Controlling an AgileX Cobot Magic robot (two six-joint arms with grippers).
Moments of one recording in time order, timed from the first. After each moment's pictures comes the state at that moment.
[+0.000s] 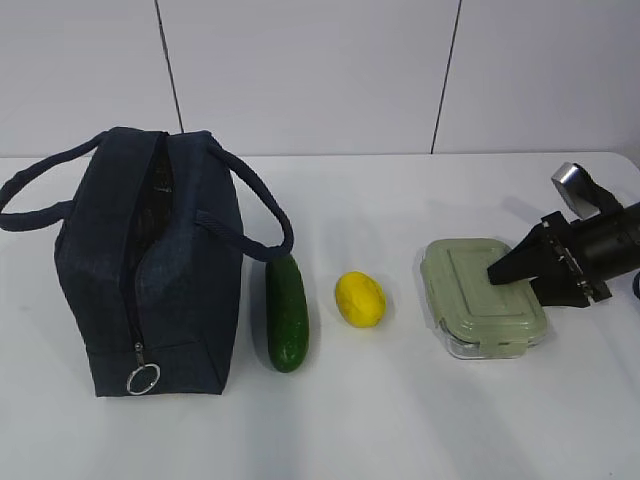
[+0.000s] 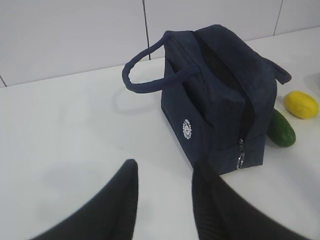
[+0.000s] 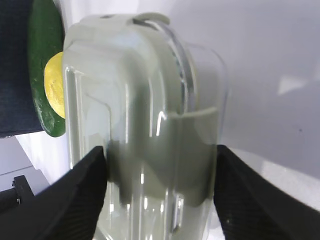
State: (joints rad) left arm -0.09 0.01 -0.53 -0.13 0.97 0.14; right arm -0.29 2.20 -1.30 1.01 1.18 -0.94
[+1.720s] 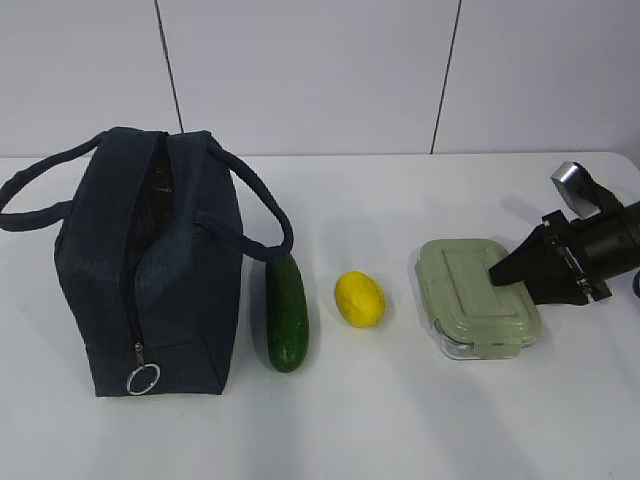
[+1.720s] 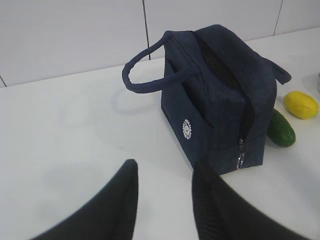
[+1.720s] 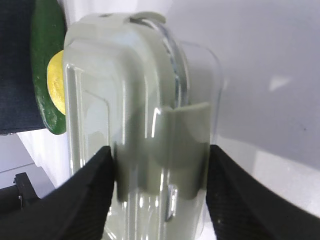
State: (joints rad) left arm -0.09 0.01 -0.53 -0.13 0.97 0.14; right arm -0.29 2.20 -1.30 1.01 1.19 -0.94
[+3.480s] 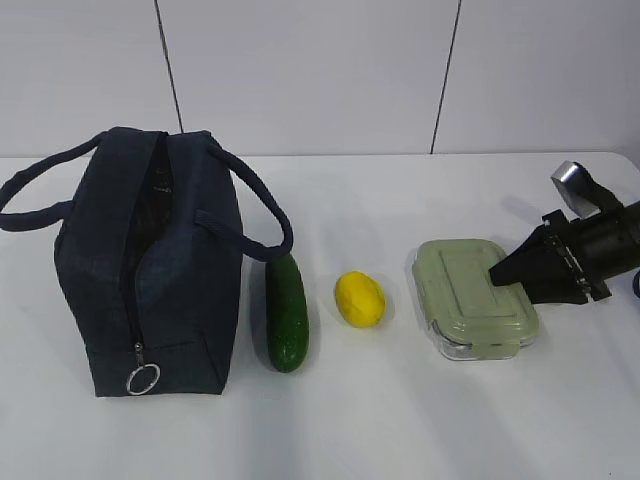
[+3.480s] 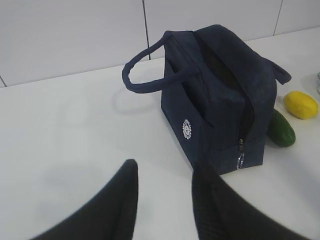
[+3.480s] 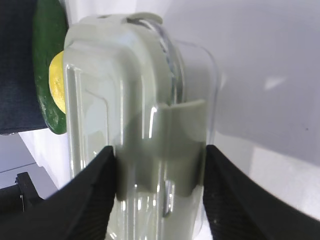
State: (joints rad) left arm -0.09 0.01 -0.53 -0.13 0.97 0.14; right arm -0.29 2.20 -1.30 1.01 1.19 -0.94
